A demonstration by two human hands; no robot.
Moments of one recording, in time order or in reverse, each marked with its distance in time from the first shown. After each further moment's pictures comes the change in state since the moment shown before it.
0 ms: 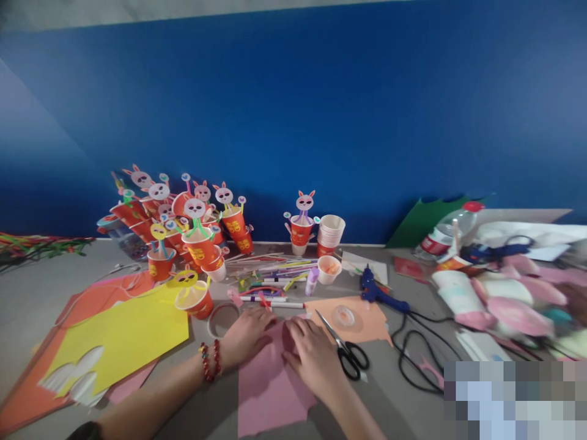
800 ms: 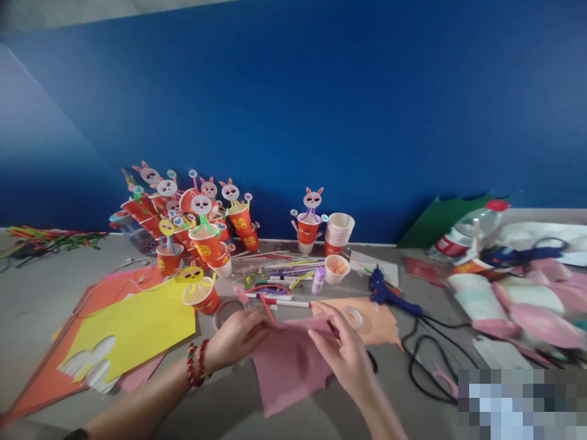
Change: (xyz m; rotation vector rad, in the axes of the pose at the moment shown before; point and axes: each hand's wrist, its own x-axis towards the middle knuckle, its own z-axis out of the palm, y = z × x) left_hand -0.020 0.005 -0.030 -0.203 0.162 0.061; right_hand -0.007 0.020 -0.039 0.556 0.363 0.155
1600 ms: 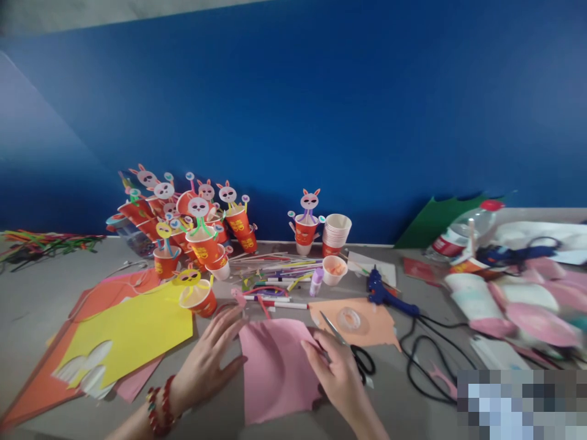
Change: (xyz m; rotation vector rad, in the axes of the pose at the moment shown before) left_hand -0.067 -0.011 -0.001 0.323 0.154 -0.034; right_hand -0.019 -0.004 0.014 0.041 -0.065 -0.008
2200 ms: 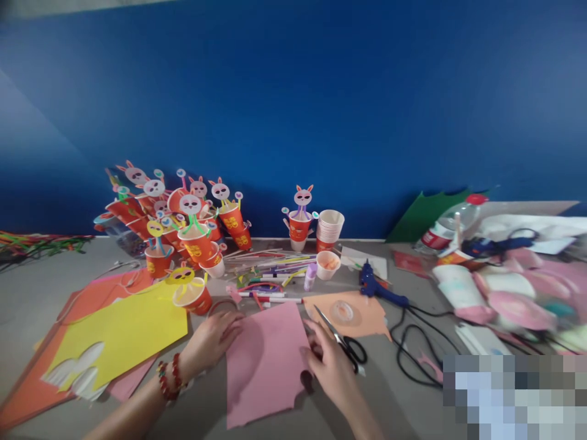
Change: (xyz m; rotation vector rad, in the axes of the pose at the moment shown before) left_hand 0.029 -0.017 0.012 -0.198 -0.172 -0.236; right_hand -0.017 0.034 0.015 0.204 -0.139 0.298
